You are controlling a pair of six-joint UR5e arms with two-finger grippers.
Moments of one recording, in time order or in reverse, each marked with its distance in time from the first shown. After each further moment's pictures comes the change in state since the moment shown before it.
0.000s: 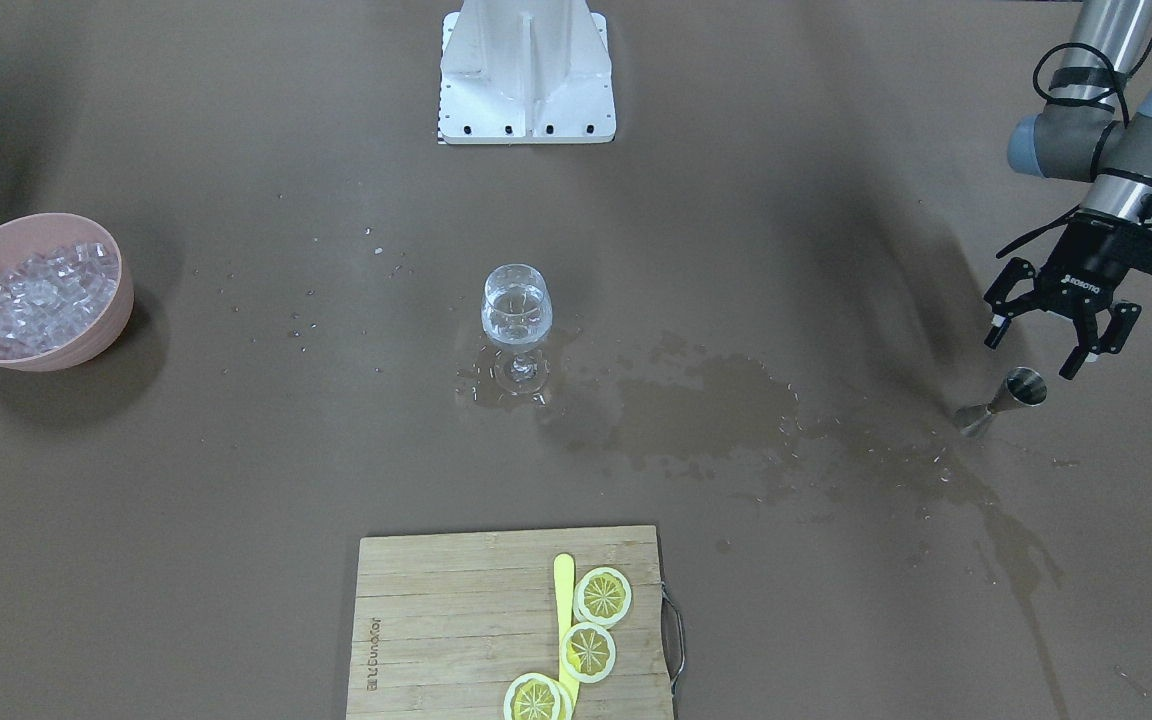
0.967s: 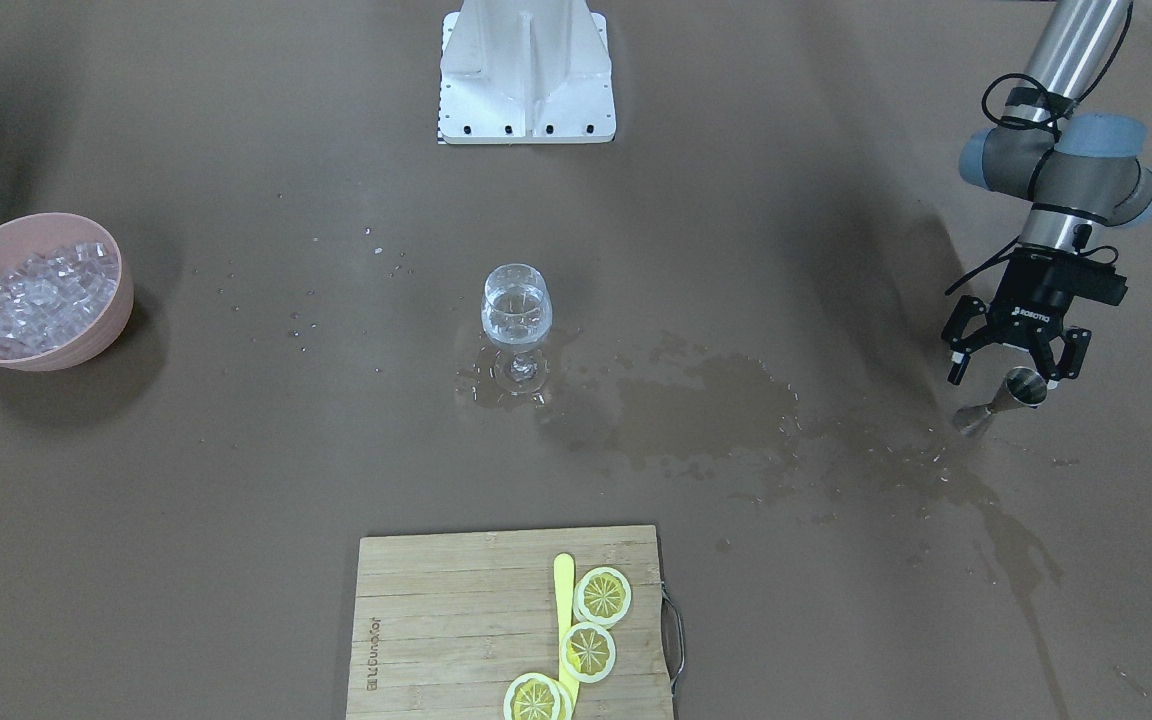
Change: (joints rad) left arm 0.116 -0.075 0.067 0.009 0.238 -0.034; right arm 0.000 0.000 -0.002 0.000 0.005 -0.001
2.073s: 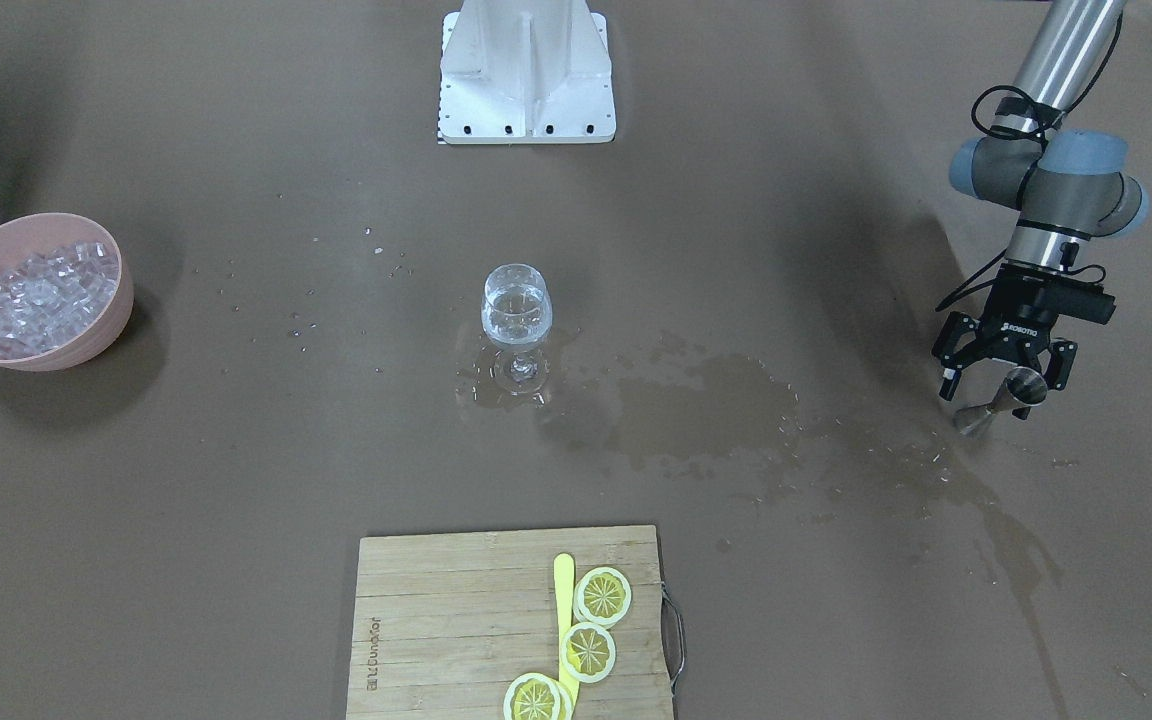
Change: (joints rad) left arm 0.002 -0.032 0.031 0.042 0.008 -0.089; right arm -0.003 0.000 -0.005 0.002 0.003 -0.003
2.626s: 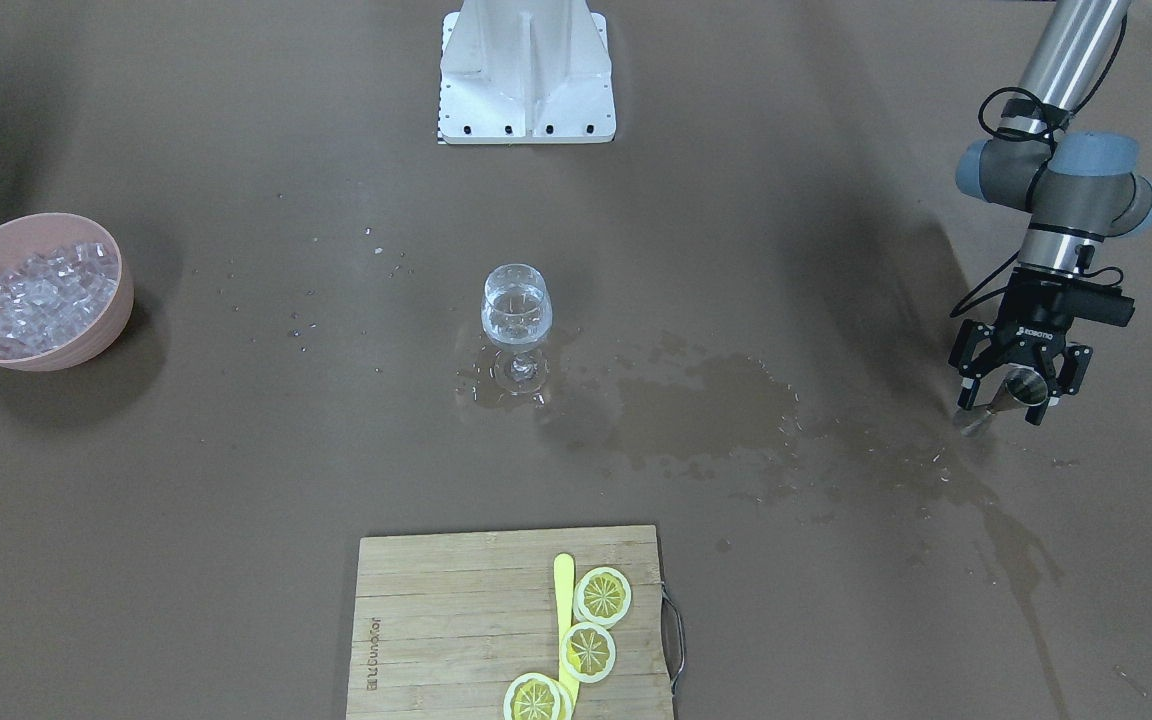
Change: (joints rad) left arm -0.030 -0.001 0.001 0.011 0.001 -0.018; right arm 0.000 0.000 0.000 0.000 -0.001 -0.004
